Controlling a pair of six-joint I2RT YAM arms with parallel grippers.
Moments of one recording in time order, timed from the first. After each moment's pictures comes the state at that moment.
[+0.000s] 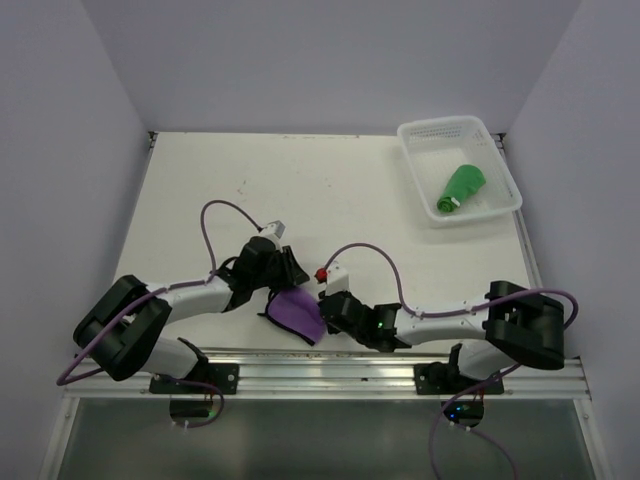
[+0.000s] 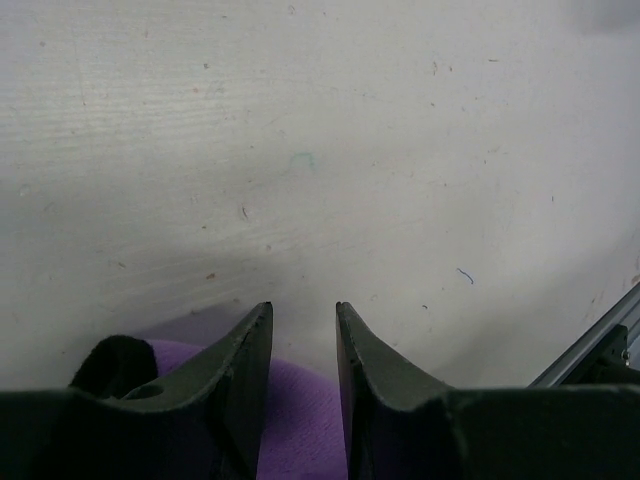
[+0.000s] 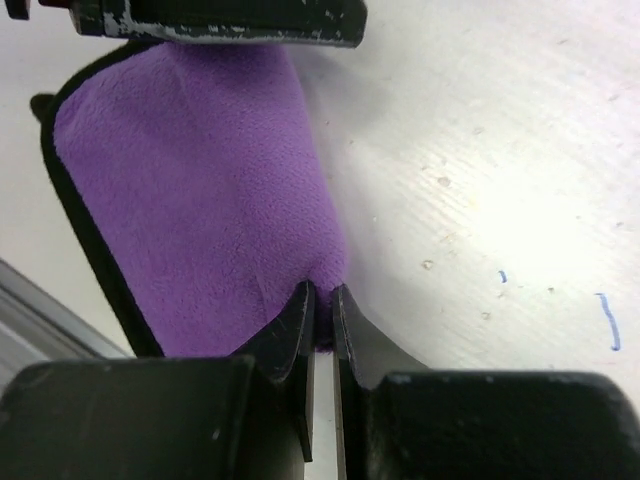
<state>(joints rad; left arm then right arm) -0.64 1.40 0.48 0.25 0.12 -0.77 1.26 1.45 0.59 0.10 0.44 0.63</state>
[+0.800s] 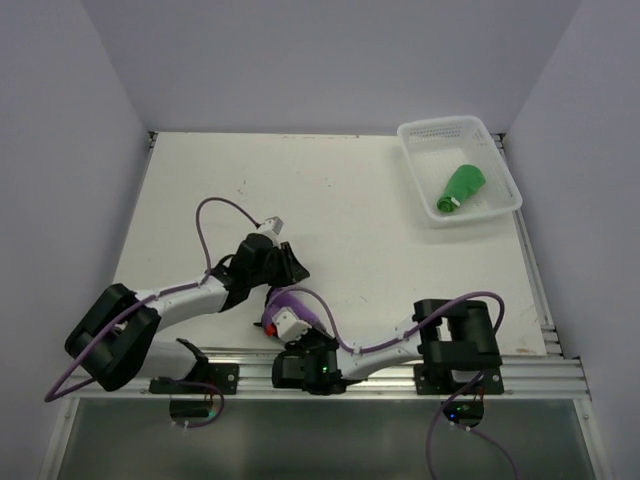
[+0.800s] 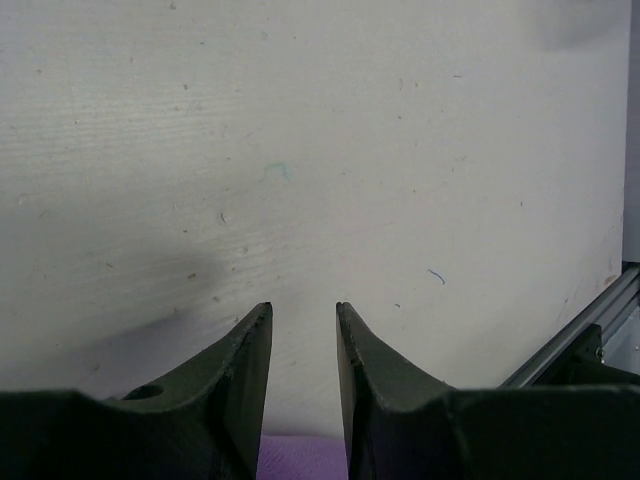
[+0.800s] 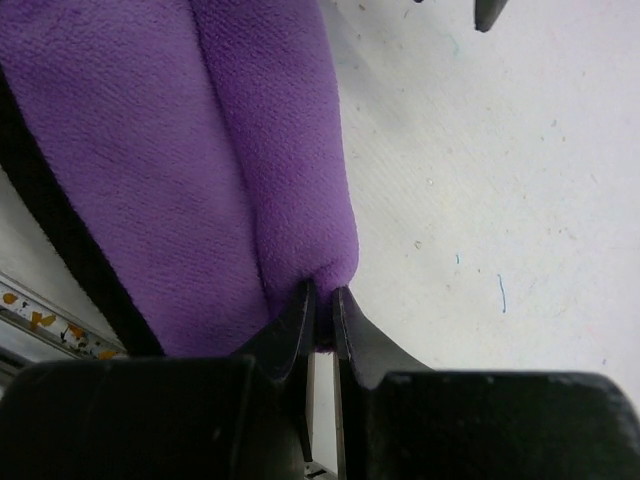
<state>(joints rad) -0.63 1.34 0.50 0.19 0.13 -0.77 1.61 1.80 0.93 -0.28 1.00 0.52</state>
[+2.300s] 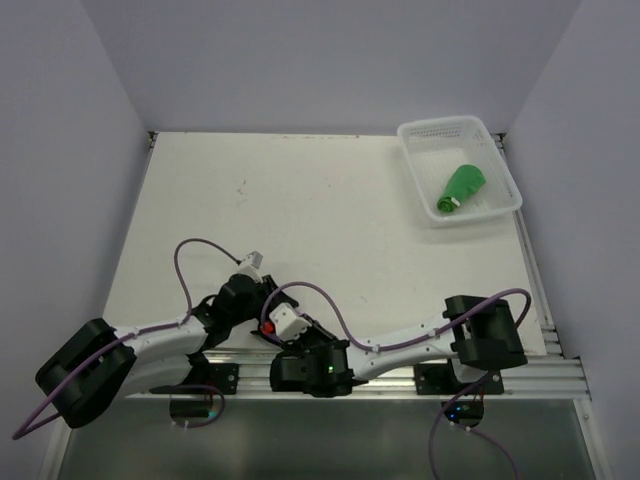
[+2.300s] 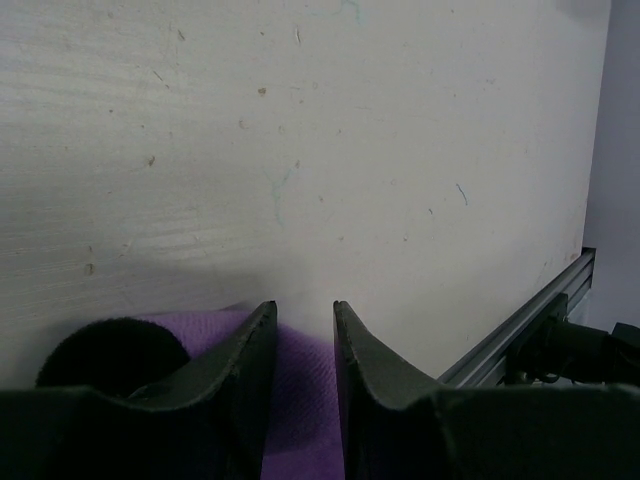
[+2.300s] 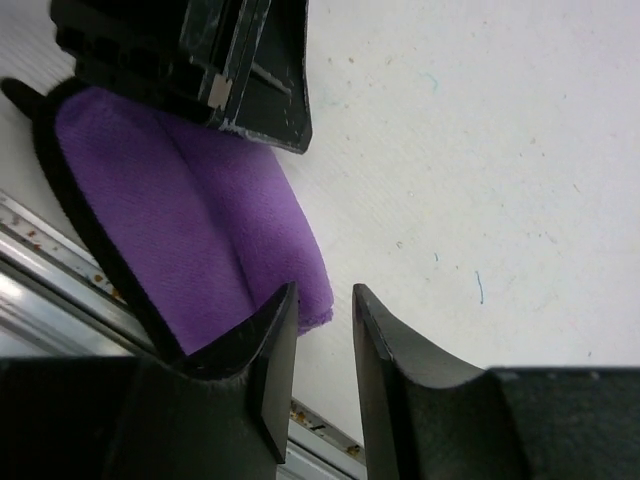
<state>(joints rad) -0.72 1.08 0.14 0.35 0.07 -0.99 1.66 1.73 1.05 -0.49 1.01 0.58</state>
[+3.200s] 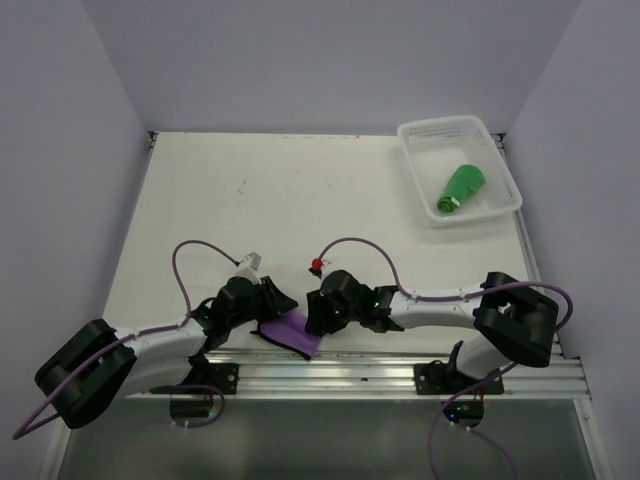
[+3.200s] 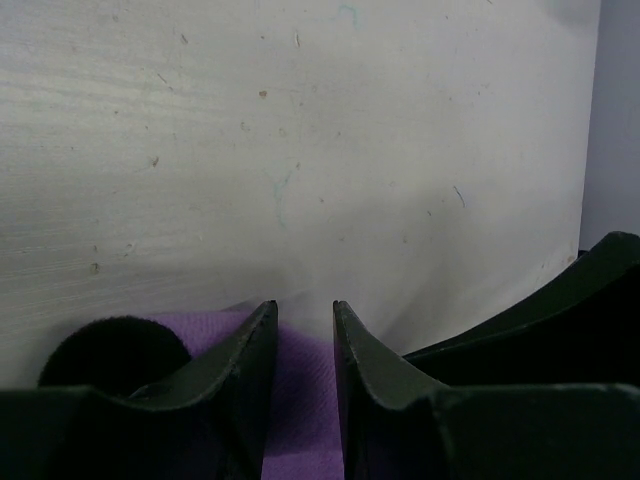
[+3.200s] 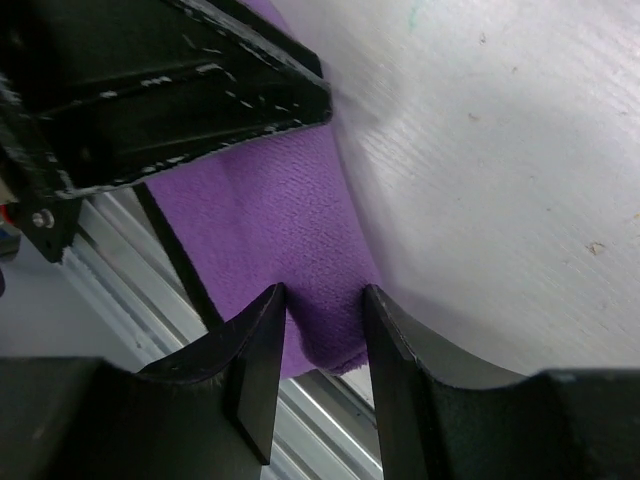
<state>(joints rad) -0.72 1.08 0.11 0.40 0.06 -0.99 1.13 1.50 0.69 0.01 -0.04 0.74</state>
